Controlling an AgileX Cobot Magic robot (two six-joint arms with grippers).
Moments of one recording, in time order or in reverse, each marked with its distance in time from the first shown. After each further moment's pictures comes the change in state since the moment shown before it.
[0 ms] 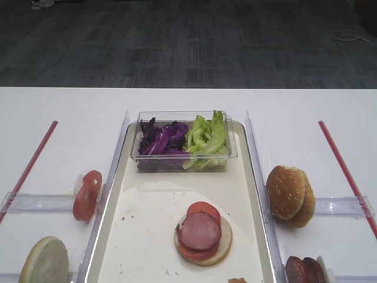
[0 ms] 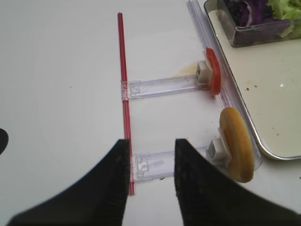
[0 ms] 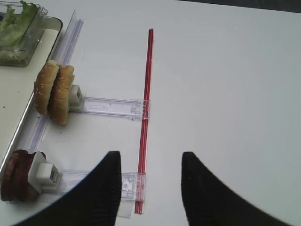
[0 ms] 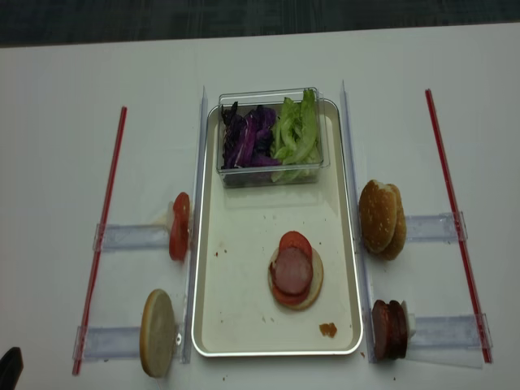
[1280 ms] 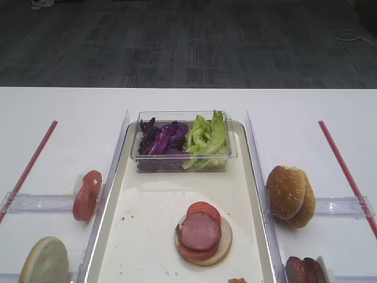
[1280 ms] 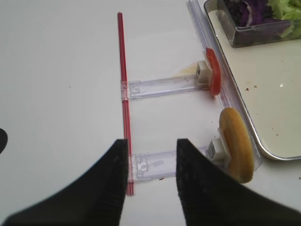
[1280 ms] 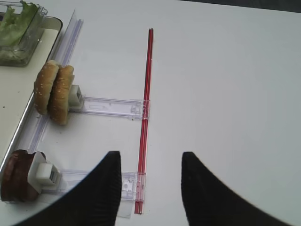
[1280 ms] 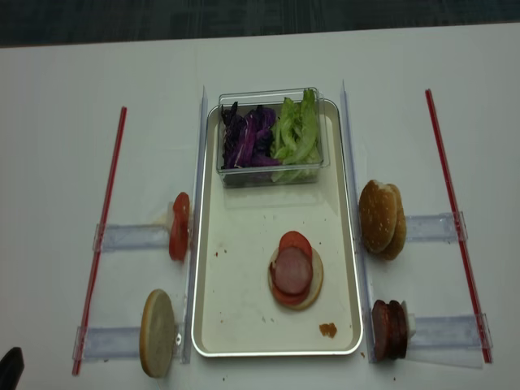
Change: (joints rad) left arm 0.000 0.000 0.000 0.000 0.000 0.000; right arm 0.000 0.000 0.000 0.000 0.000 0.000
